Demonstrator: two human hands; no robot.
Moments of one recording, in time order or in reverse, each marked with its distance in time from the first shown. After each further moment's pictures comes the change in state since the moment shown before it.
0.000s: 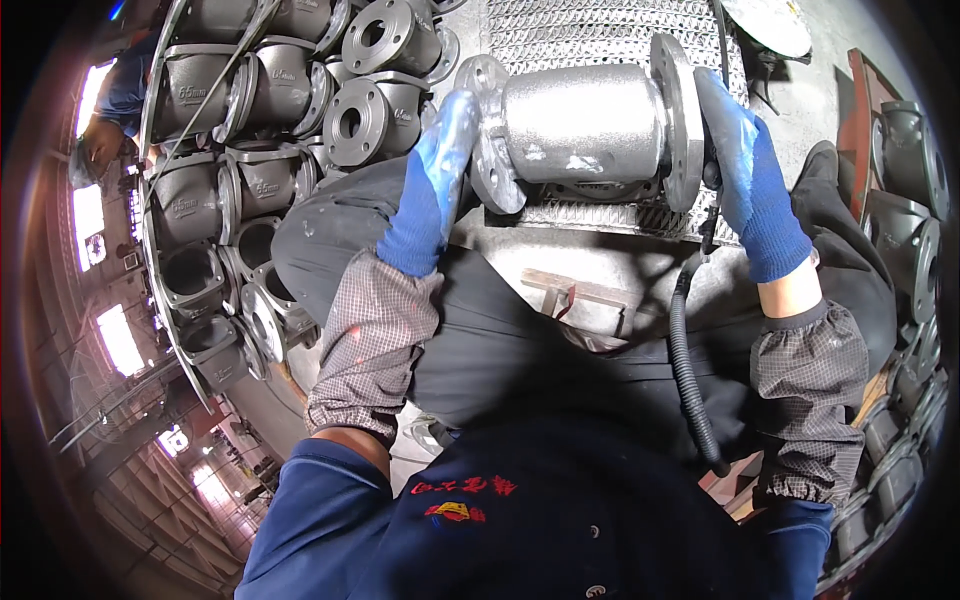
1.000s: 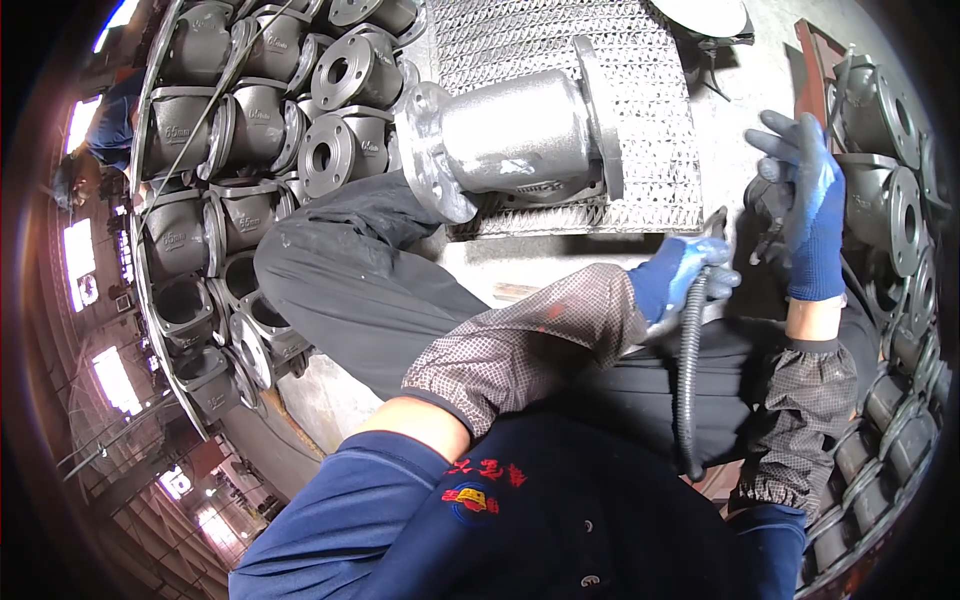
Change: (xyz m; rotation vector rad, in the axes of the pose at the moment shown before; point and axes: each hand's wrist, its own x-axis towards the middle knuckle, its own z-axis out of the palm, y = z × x) left_hand -0.013 0.148 0.249 -1.508 -0.543 -1.258; right_hand -0.051 -0.006 -0.092 0.409 0.488 0.632
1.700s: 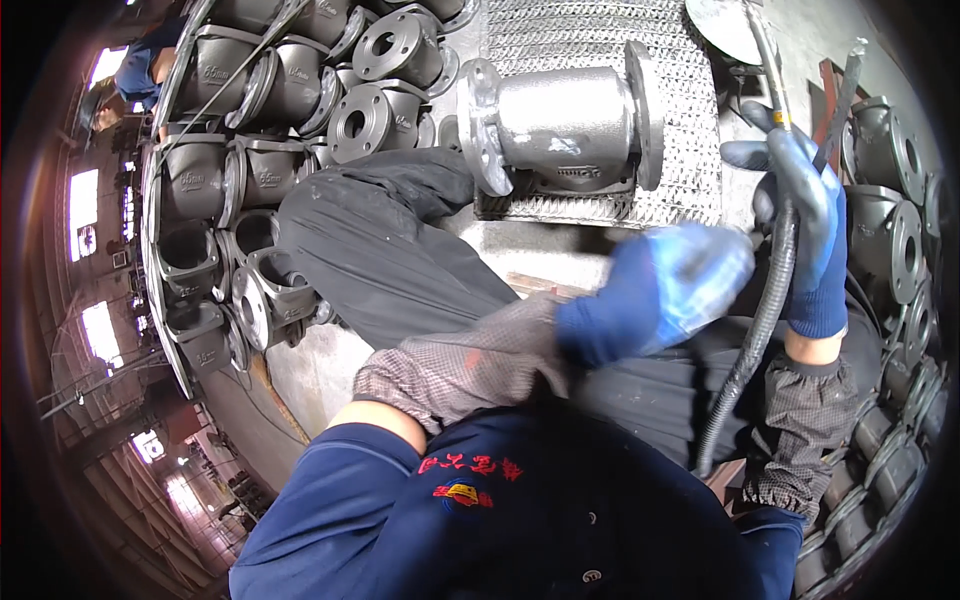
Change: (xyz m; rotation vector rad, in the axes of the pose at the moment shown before) left_hand -0.130 0.034 0.031 0.831 0.124 0.795; right_hand -0.052 -0.033 0.019 -0.106 -0.462 -0.436
